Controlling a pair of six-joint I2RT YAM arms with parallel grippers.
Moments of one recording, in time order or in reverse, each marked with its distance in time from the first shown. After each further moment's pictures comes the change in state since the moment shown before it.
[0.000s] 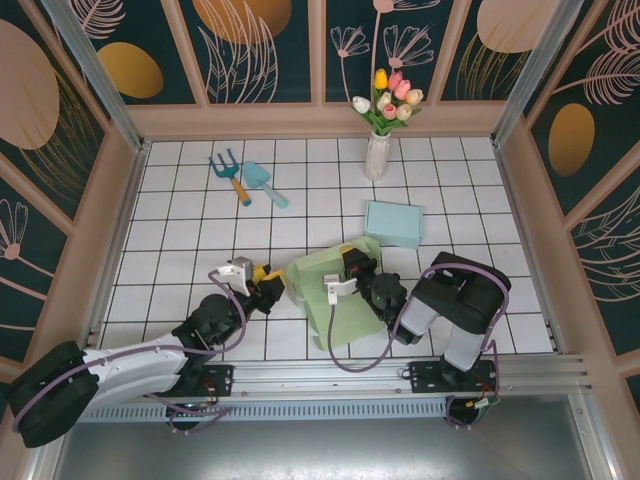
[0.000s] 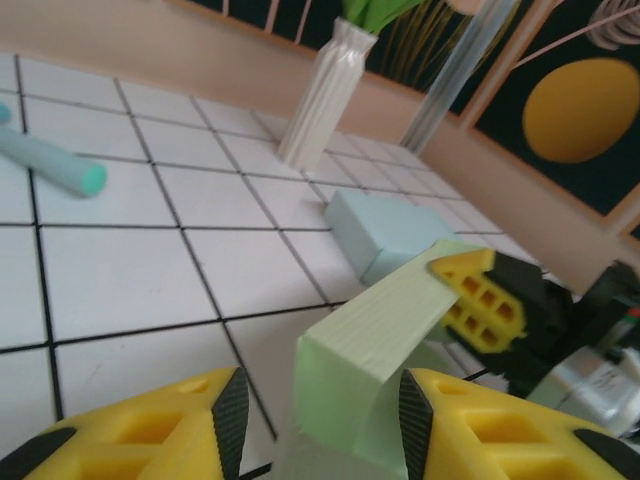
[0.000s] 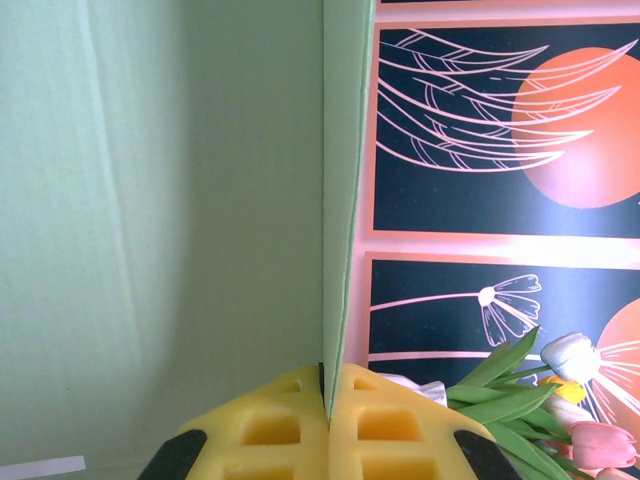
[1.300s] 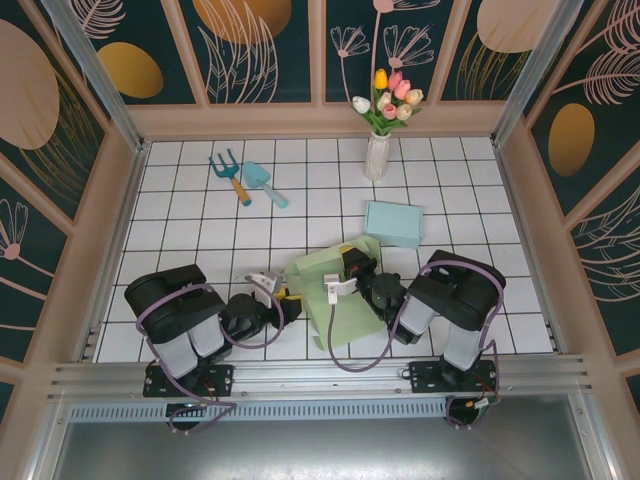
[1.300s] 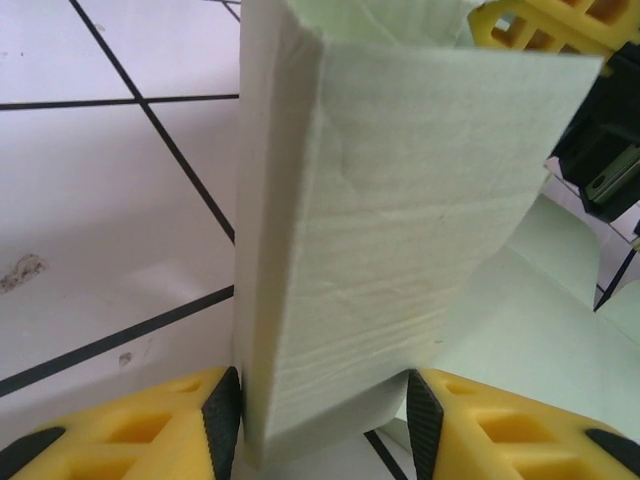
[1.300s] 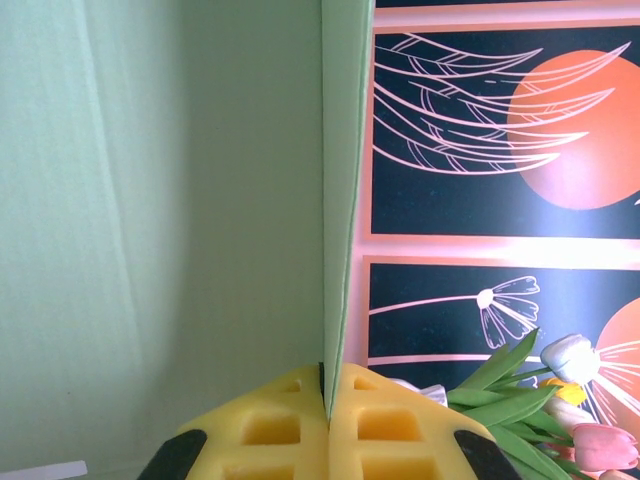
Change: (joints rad) left arm 0.000 0.851 0.002 0.616 0.248 0.011; right arm -0.011 0.035 0.000 0.045 -0.019 0.003
